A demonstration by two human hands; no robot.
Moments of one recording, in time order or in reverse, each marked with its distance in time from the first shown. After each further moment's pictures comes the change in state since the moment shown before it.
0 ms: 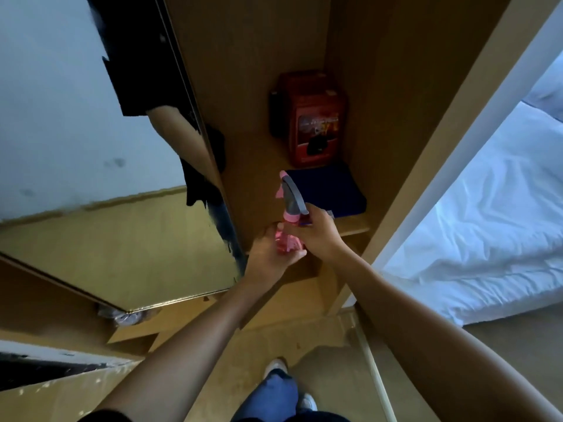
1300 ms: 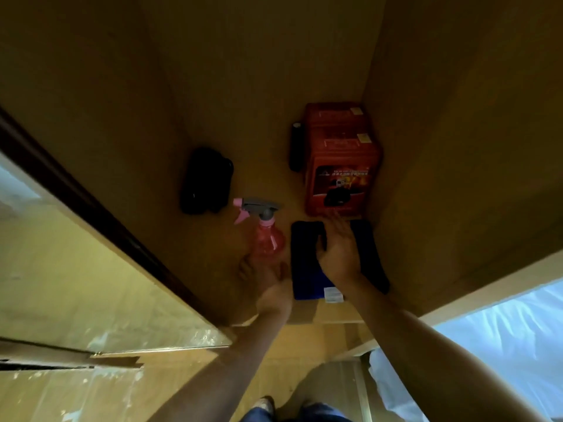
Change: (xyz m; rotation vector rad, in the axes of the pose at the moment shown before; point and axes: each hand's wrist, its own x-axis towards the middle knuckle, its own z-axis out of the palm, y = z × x) left_hand 0.140 -0.022 0.058 -0.006 0.396 -0.607; right_hand 0.184 0.083 -0.023 -0.504 0.187 -0.342
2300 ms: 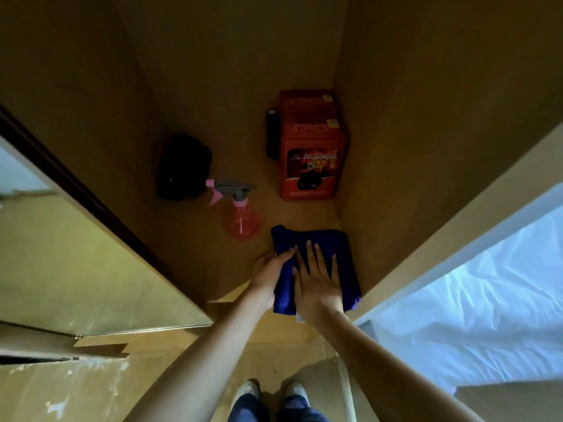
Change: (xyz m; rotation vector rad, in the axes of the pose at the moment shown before) left_hand -0.051 0.037 -0.007 -0.857 -0.541 -0.375; right_hand -0.110 0.004 -0.013 -0.422 -0.398 0.081
